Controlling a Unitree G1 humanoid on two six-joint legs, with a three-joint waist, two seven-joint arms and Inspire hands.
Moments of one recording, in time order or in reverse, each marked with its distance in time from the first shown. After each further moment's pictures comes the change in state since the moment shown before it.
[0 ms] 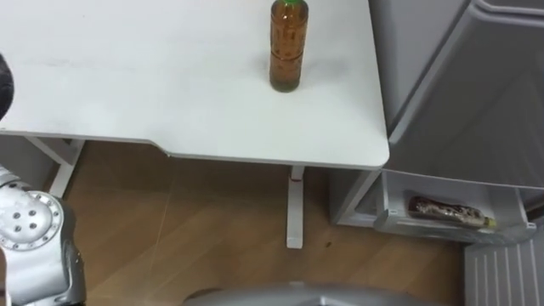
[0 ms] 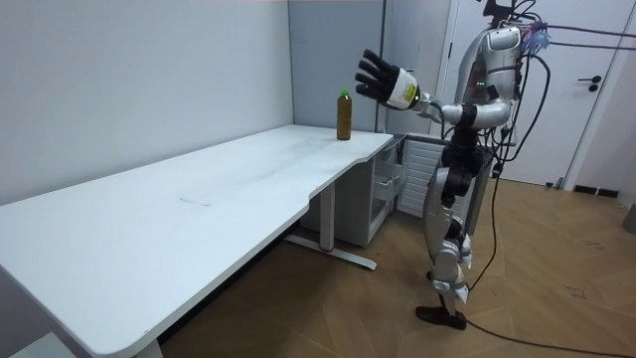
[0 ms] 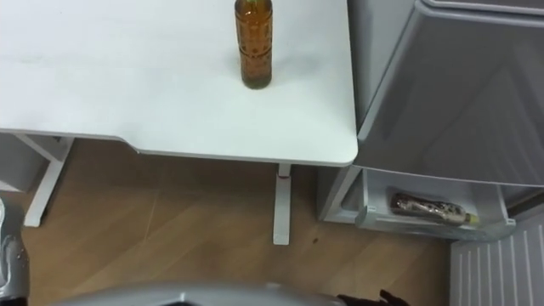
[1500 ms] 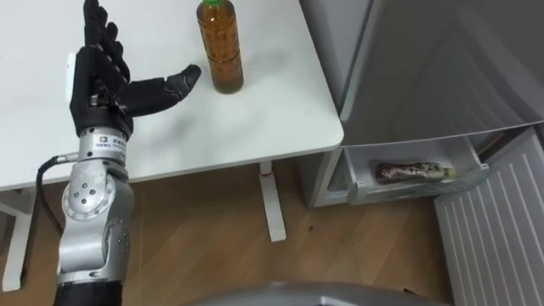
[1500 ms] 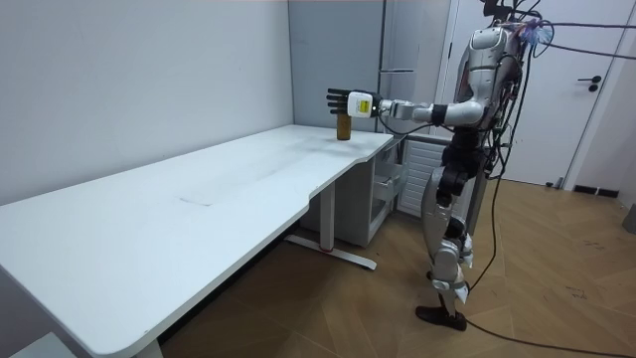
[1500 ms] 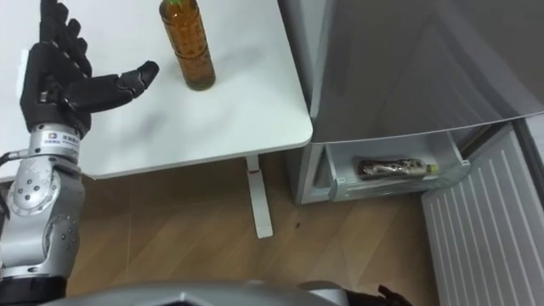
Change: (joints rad) left arm -0.076 -0.013 -0.201 0.146 -0.279 0.143 -0.618; right arm -0.020 0.020 -0.027 0.016 -0.010 0.002 -0.032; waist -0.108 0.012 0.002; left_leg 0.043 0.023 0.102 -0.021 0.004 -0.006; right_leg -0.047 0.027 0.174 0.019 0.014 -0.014
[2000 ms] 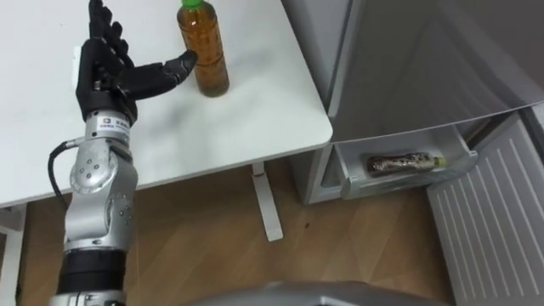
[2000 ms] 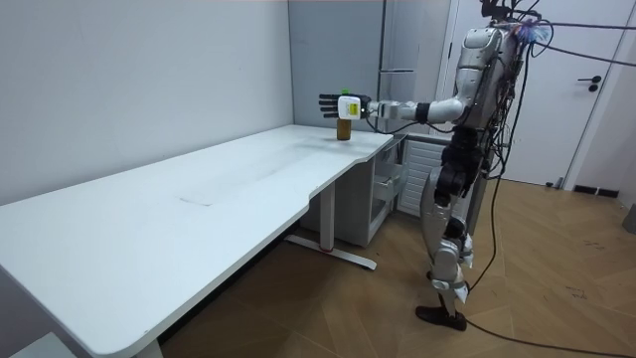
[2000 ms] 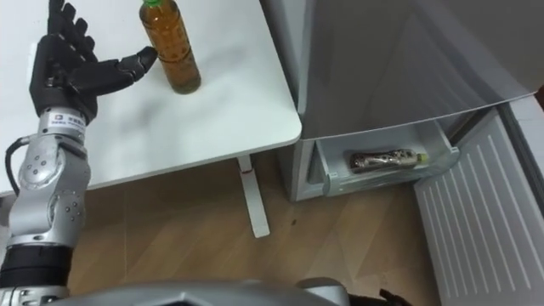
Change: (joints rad) left arm -0.163 0.015 0.011 0.191 -0.036 0.026 0.047; right arm 0.002 -0.010 0.000 -0.005 -0.042 0.039 -0.003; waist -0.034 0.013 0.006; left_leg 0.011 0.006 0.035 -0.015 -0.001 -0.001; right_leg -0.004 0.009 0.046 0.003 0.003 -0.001
